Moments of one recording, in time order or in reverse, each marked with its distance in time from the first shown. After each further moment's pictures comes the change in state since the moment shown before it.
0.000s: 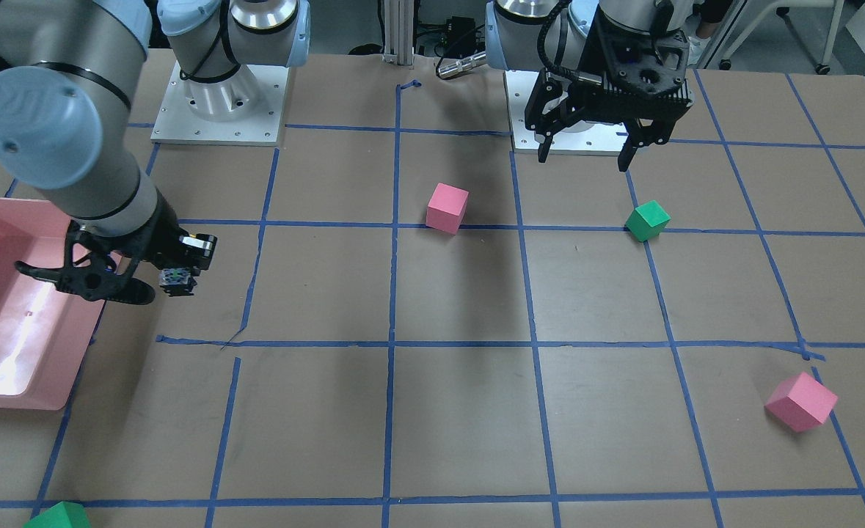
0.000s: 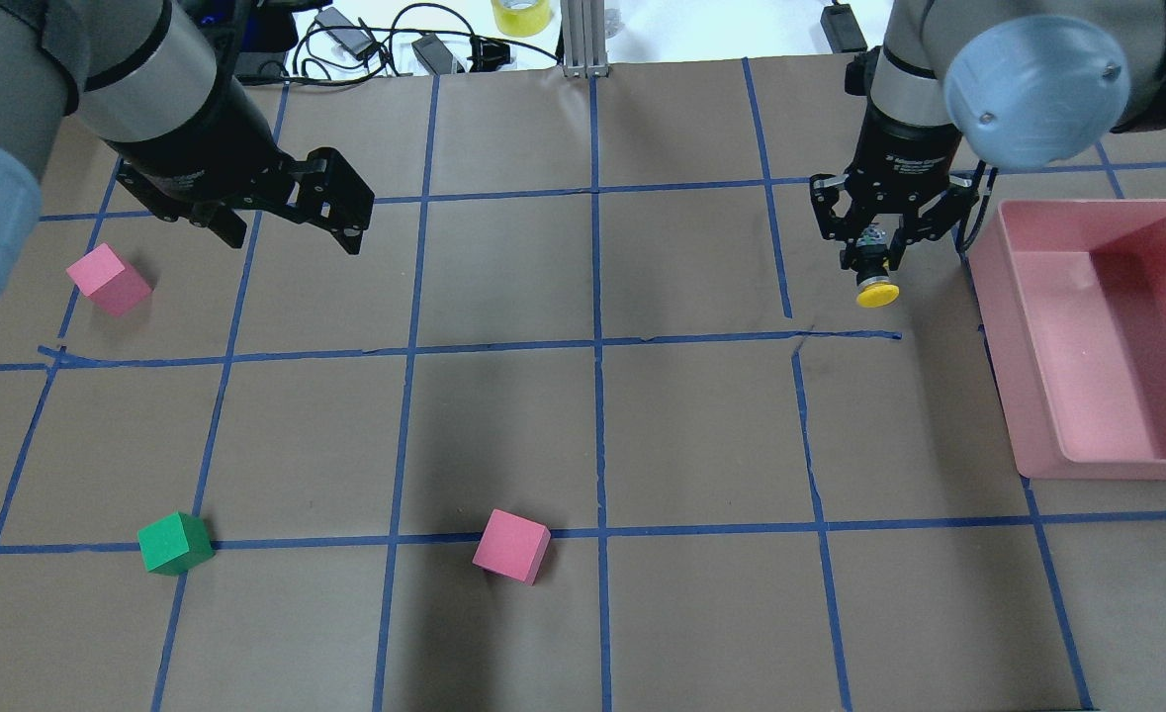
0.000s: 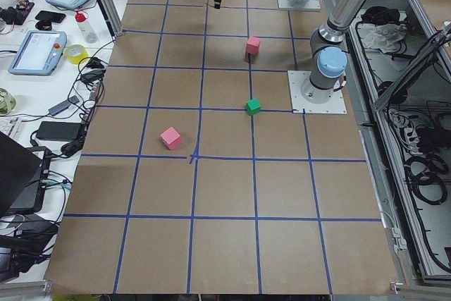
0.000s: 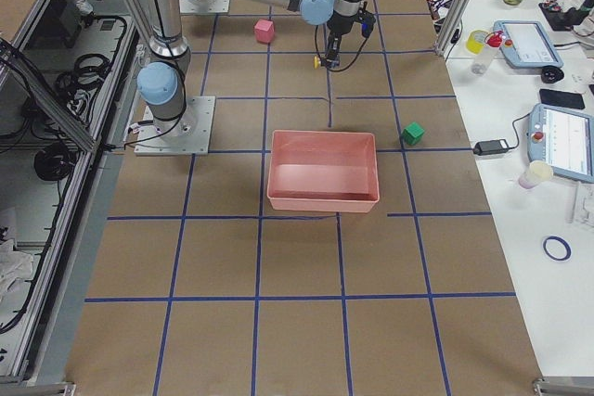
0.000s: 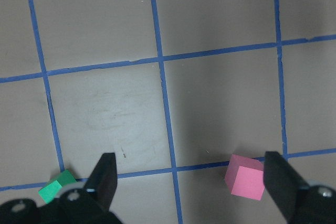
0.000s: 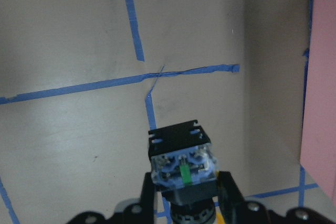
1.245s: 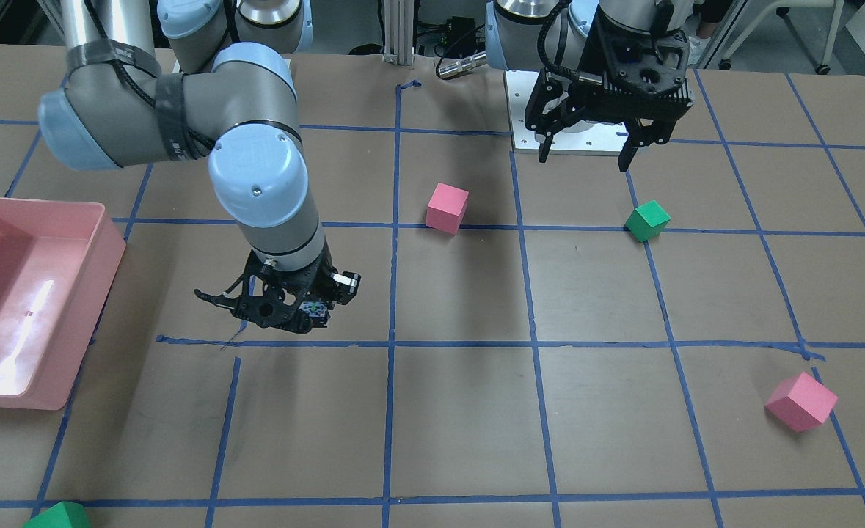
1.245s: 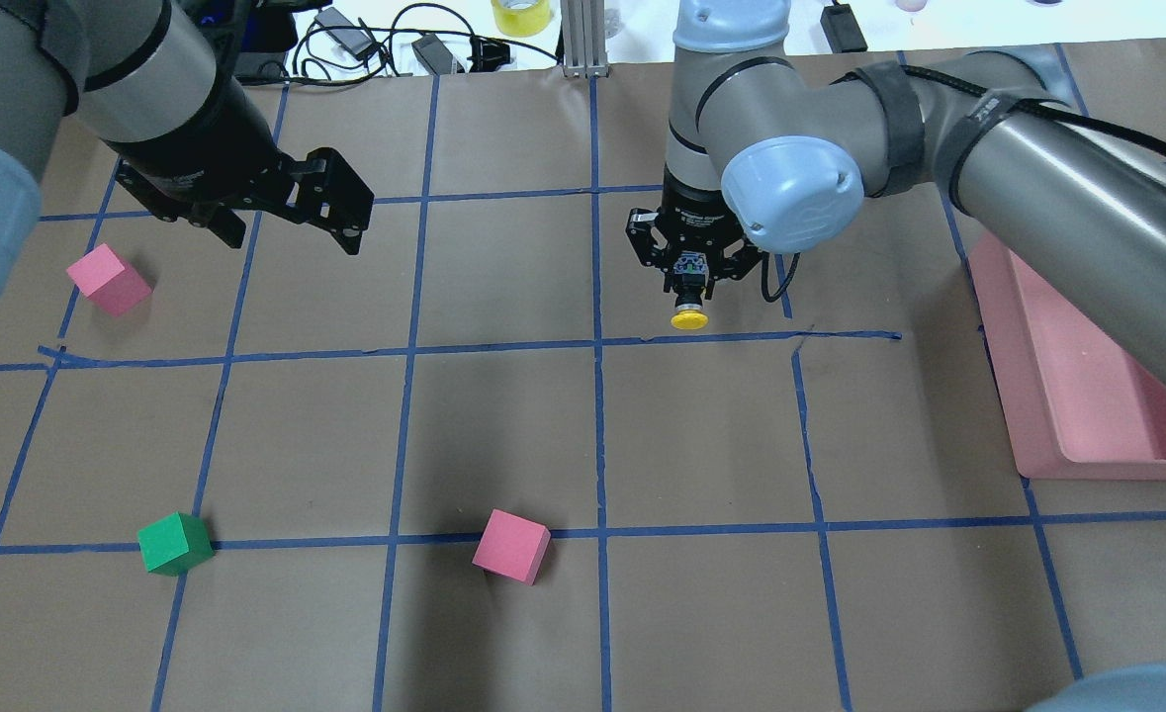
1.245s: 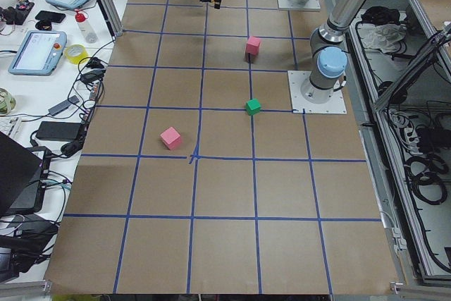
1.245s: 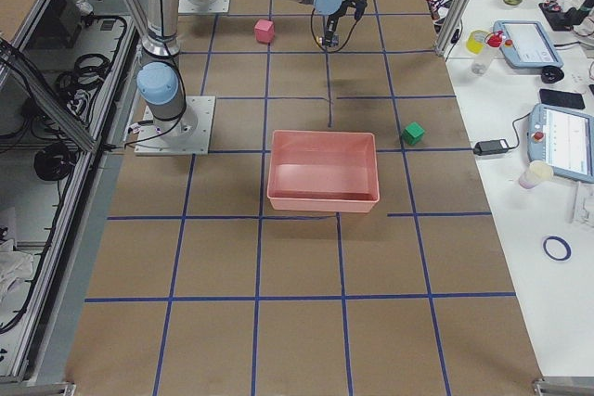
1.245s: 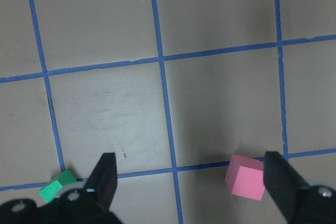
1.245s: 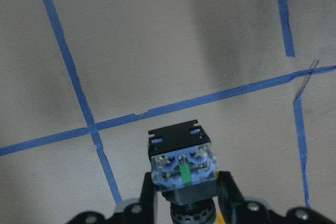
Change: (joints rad) left arm 0.000 0.000 0.000 0.000 0.002 0.000; right arm 0.237 0.143 0.002 -0.229 0.097 0.347
